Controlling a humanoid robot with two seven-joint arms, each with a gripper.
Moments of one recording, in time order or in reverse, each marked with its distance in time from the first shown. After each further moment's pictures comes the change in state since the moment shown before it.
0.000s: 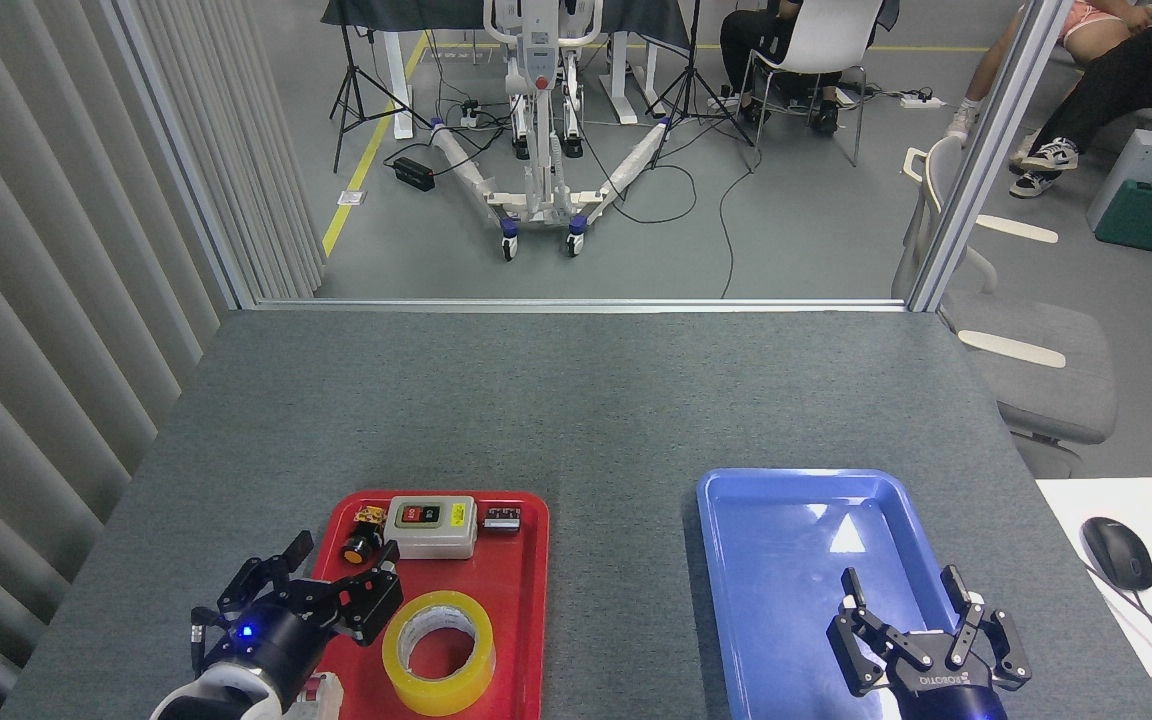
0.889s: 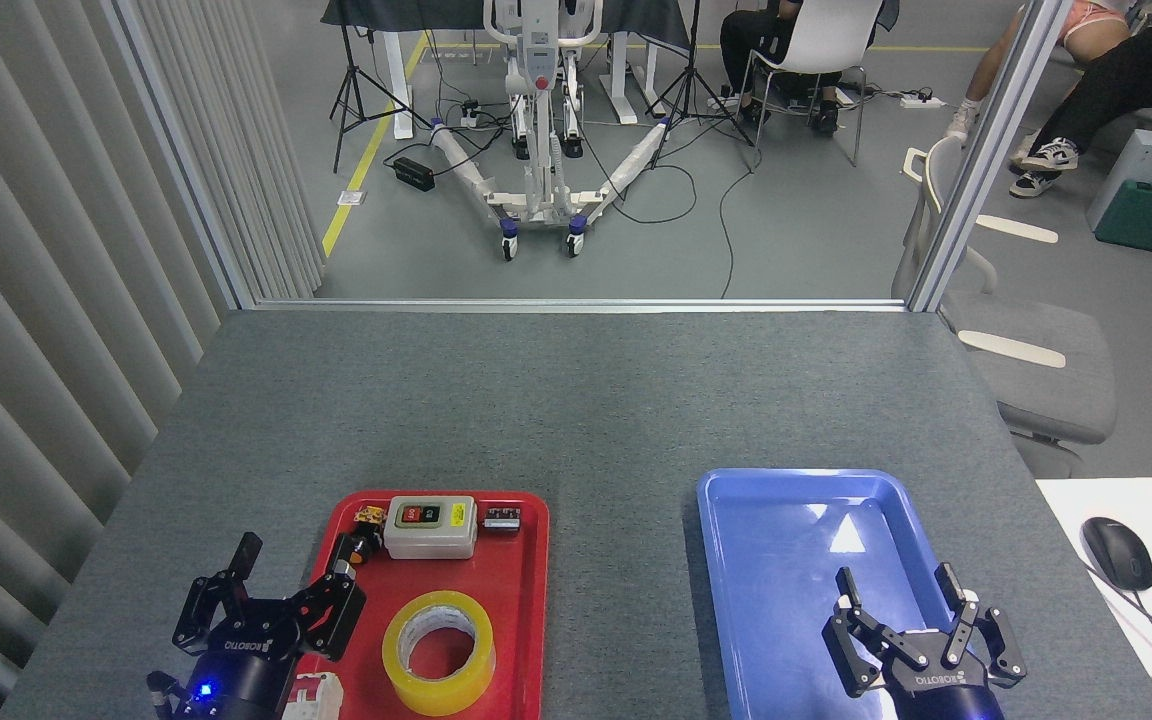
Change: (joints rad) left arm 0.115 -0.043 0.064 0.012 -0.014 0.004 0.527; right arm 0.000 0.001 0.003 -0.001 -0.001 -0.022 -0.003
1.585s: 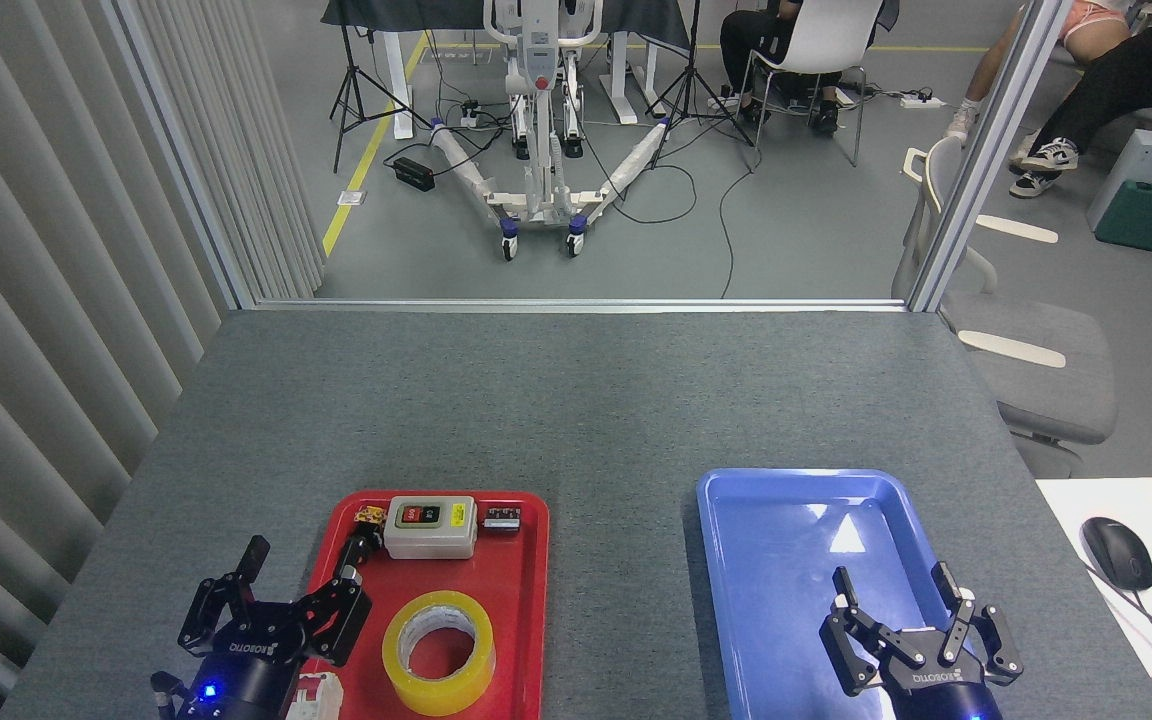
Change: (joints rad) left arm 0.005 0.000 -0.002 -0.009 -0.010 -0.016 -0.031; right arm -0.005 -0.005 0.009 0.001 0.000 0.004 0.006
